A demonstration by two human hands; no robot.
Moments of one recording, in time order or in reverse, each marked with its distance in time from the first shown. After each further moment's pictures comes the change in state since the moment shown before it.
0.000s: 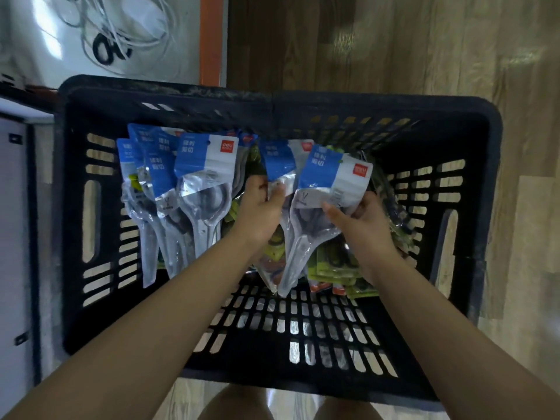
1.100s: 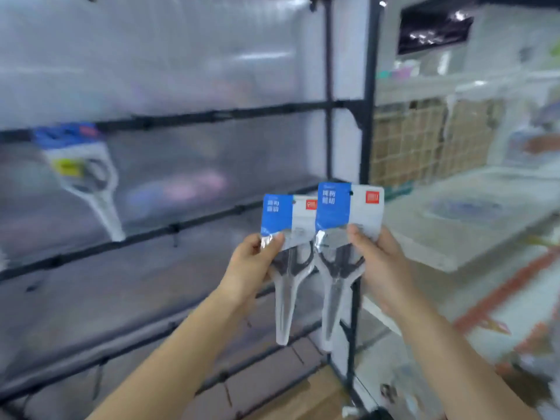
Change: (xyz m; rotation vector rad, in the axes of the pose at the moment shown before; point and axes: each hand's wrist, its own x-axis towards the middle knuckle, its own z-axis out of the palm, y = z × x) left_hand -0.718 0.353 -0.334 -0.560 0.916 0.785; right_hand -0.678 -0.484 0.158 -0.021 -1.200 -0.896
